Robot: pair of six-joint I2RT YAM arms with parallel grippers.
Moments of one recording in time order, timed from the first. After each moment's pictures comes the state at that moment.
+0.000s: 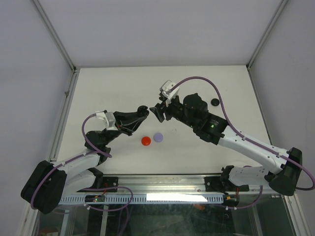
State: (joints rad) left arm -0.51 1.05 0.21 1.38 0.50 -0.29; right arm 0.98 1.18 1.09 -0.06 0.08 -0.10
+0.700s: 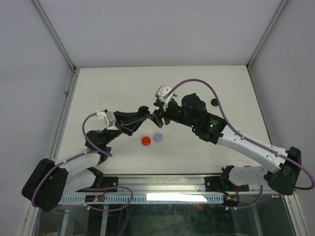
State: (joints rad) left arm -0.51 1.07 0.22 1.41 0.53 -0.32; right arm 0.97 1.19 1.09 -0.08 -0.09 -0.13
